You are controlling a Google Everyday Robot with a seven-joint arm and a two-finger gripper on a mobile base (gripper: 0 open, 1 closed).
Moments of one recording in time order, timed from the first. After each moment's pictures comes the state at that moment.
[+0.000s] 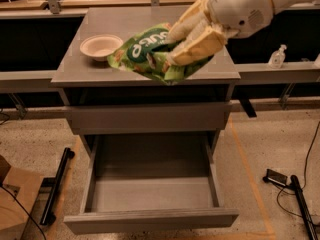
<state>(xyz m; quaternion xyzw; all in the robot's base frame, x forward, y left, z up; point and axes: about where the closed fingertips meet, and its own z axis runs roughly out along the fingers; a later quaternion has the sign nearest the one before) 0.492 -0.032 1.036 -0.70 0.55 0.23 0.38</state>
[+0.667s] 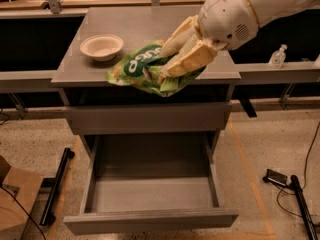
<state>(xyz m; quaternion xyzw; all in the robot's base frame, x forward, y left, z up) 0.492 -0.023 1.007 -0.71 0.55 0.26 0.35</state>
